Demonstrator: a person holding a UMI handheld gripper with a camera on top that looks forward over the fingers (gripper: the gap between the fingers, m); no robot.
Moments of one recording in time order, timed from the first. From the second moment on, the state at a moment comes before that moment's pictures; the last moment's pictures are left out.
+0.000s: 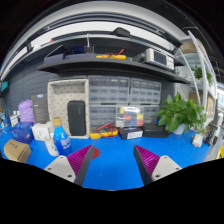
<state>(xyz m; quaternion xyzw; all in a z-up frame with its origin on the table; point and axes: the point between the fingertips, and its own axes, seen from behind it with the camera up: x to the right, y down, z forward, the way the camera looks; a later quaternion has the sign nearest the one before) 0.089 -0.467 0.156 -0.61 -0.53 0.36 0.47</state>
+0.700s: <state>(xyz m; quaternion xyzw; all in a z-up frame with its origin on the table) -0.005 -0.632 0.075 -0.52 -0.59 0.44 0.44</state>
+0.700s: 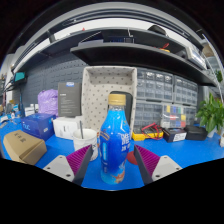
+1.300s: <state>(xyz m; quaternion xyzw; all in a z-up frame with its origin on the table) -0.033 -0.641 0.077 -0.50 -0.59 0.44 0.47</state>
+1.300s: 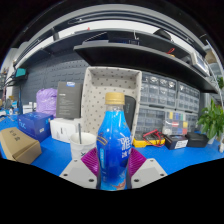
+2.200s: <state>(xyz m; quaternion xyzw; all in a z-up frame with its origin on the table) -0.128 -0.592 0.124 0.02 -0.78 -0.05 0.63</state>
